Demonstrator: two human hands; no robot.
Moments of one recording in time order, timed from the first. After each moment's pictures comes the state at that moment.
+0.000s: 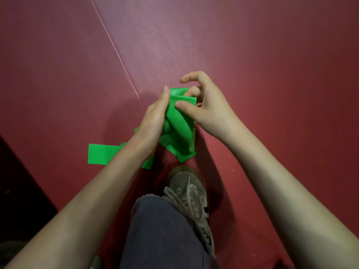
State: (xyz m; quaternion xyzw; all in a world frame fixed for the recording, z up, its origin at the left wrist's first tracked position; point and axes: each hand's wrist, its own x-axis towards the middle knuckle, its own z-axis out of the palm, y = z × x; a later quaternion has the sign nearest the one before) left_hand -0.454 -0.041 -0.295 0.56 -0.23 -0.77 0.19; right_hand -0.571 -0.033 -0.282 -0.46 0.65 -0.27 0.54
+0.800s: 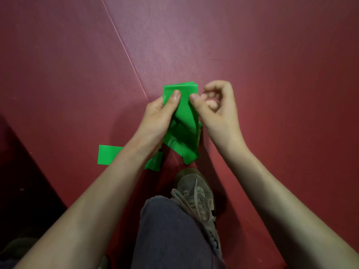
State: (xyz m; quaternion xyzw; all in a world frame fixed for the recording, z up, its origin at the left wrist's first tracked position) left_hand -0.446 -0.045 -0.290 0.51 -0.24 -0.78 0.29; right_hand -0.554 -0.018 -0.284 -0.30 0.70 -0.43 0.49
